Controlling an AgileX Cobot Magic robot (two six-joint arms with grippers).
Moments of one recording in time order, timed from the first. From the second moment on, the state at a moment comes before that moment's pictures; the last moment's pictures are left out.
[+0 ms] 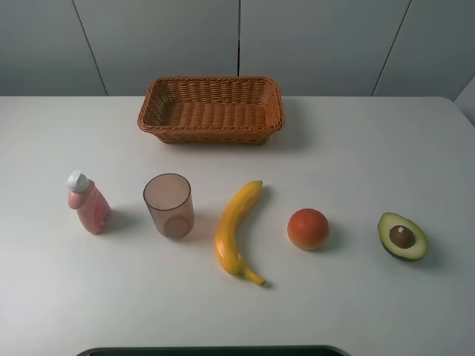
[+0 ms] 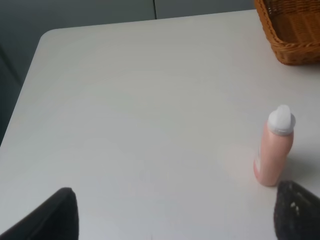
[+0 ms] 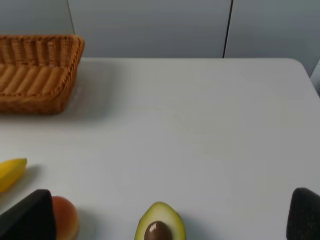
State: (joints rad) left arm -0.21 0.00 -0.51 0.10 1.08 -0.05; right arm -0.07 0.10 -0.64 0.09 1.10 -0.09
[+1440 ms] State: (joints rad) left arm -0.21 0.00 -0.51 0.10 1.08 -0.05; right arm -0.06 1.53 -0.68 0.14 0.77 -0.38
